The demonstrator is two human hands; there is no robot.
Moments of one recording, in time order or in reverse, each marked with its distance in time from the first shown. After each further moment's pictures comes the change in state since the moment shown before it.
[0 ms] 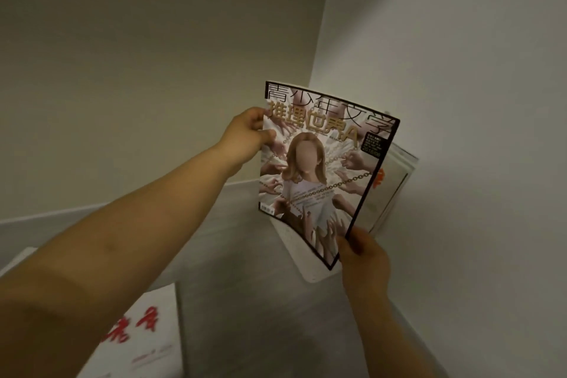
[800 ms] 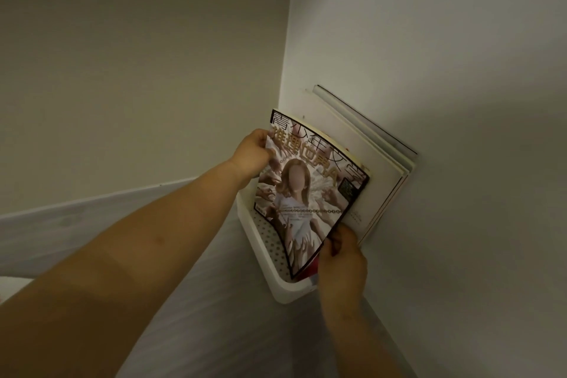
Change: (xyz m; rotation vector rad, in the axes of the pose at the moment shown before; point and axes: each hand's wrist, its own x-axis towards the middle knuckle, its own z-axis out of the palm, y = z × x) left_hand 0.075 -0.086 0.093 0.096 -0.058 -0.270; right_hand 0.072 0.068 0.011 -0.266 0.067 0.012
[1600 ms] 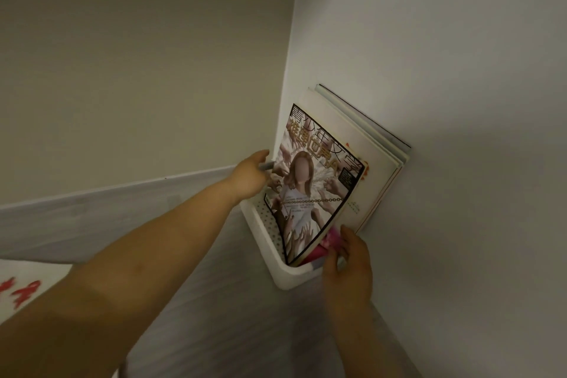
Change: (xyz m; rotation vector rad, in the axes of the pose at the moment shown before) left_hand -0.044 -0.020 -0.007 0.298 -0.070 0.041; right_hand -0.033 0.001 -0.017 0.178 0.013 -0.045
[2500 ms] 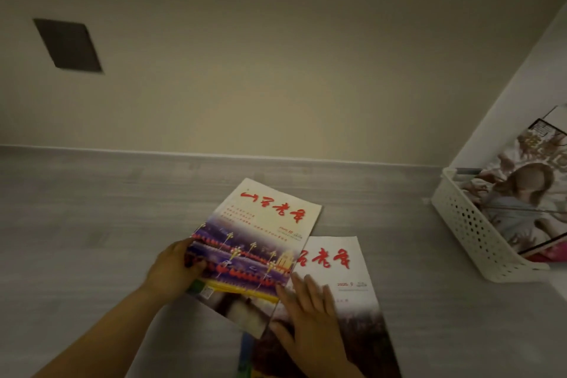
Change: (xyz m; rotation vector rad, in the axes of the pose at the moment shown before) left_hand -0.370 -0.292 -0.271 0.273 0.331 -0.518; right_hand -0.313 -0.071 0.190 -0.917 -1.022 -0.649
